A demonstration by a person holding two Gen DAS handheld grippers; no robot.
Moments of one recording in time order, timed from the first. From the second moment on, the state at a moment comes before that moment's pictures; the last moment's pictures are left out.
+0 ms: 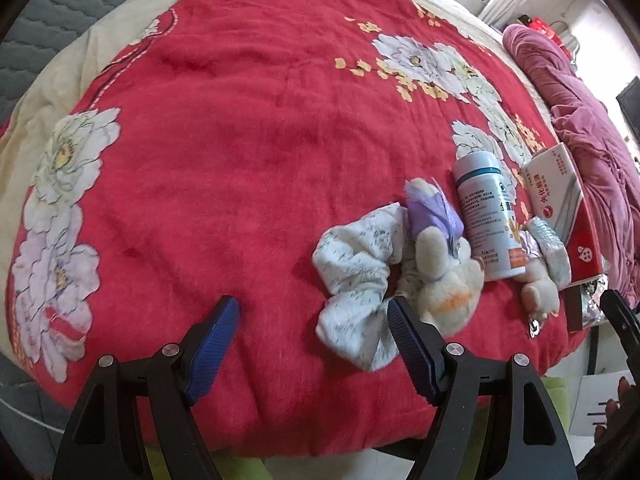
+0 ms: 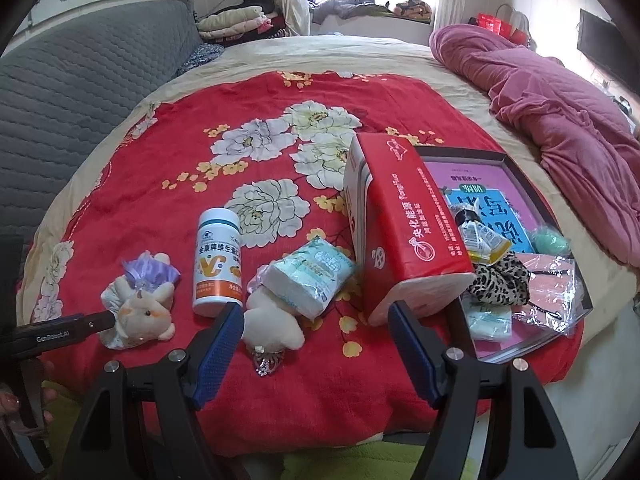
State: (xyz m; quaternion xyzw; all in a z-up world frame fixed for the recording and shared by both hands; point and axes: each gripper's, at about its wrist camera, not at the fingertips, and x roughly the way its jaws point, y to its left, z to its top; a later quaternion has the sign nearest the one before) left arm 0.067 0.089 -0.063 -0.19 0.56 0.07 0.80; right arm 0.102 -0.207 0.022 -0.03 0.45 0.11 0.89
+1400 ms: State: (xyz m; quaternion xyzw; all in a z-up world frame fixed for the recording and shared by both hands) left arm 0.082 0.084 -0.086 -0.16 0.52 0.10 0.83; right arm 0.164 -0.180 -0.045 0.05 0.49 0.03 0.87
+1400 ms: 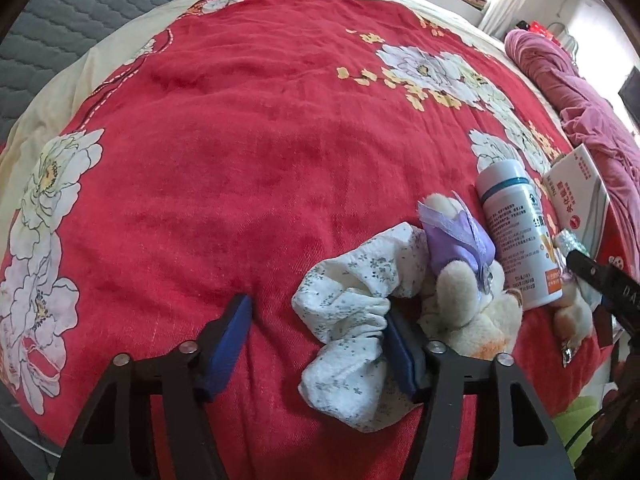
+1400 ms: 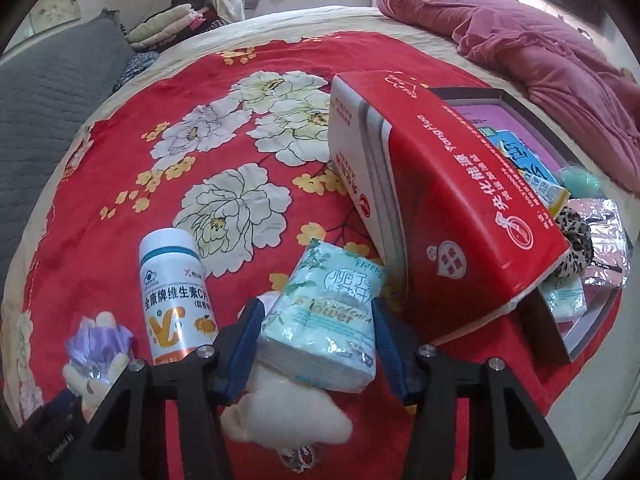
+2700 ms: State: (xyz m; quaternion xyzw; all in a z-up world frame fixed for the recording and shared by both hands) left arm 0.055 0.055 -0.009 -0.18 0.44 0.03 0.88; right arm 0.123 -0.211 0.011 0.06 0.42 0.08 0.90
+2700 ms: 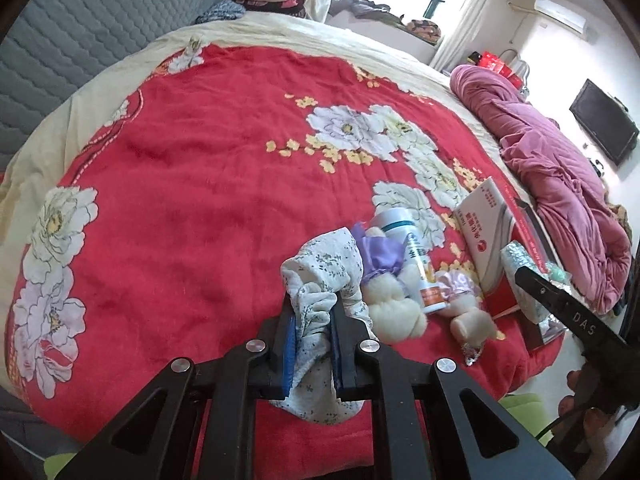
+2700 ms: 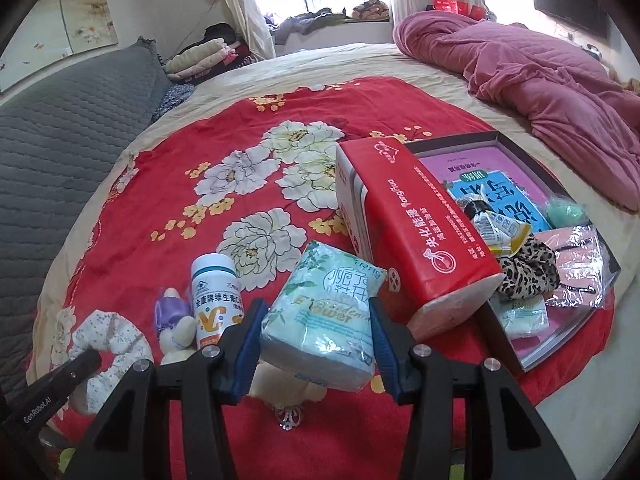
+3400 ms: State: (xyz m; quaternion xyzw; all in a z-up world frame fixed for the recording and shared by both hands) left arm 0.055 -0.020 0.045 -0.14 0.42 -0.04 0.90; right arm 0.105 -0.252 0.053 0.07 0.36 0.08 0.93
